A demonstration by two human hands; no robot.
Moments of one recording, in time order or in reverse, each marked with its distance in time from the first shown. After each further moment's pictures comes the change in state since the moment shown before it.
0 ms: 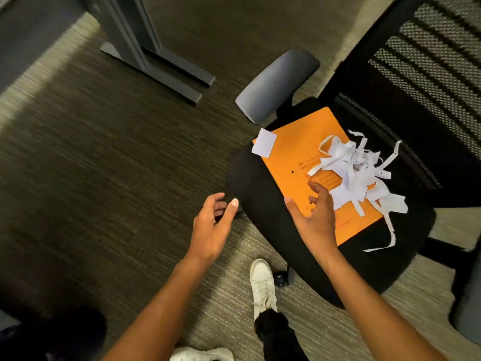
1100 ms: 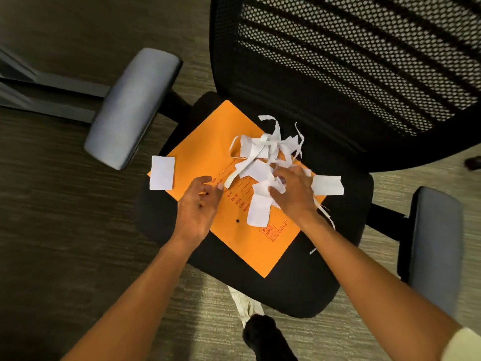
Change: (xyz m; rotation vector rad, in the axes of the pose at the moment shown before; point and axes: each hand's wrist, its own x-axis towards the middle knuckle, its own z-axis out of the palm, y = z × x) left_hand 0.100 0.073 0.179 0.268 -0.294 0.118; right_hand 0.142 0.106 -0.096 -0.387 -0.001 0.096
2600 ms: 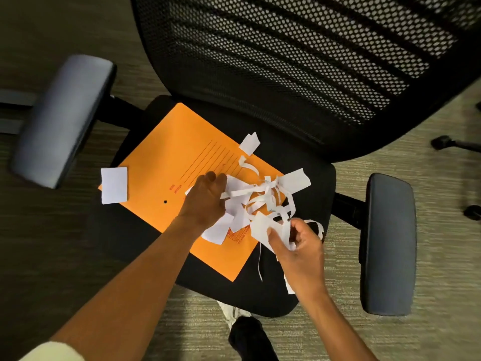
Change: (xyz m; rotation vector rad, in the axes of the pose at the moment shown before) left_hand 0.034 0.032 0.092 0.807 -0.288 0.433; right_hand -0.132 0.037 -0.047 0.704 0.165 0.386
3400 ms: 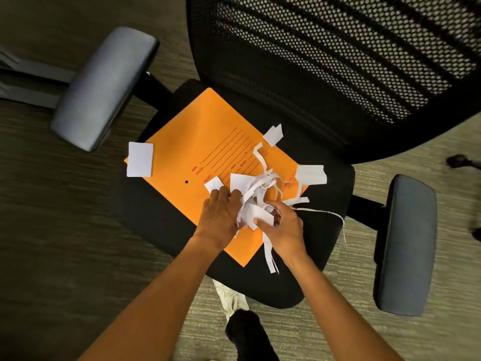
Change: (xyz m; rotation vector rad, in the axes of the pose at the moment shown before) left_hand -0.061 -0.005 0.036 0.147 0.010 -0.052; right_hand 0.040 0.026 0.058 -0.286 -0.178 -0.052
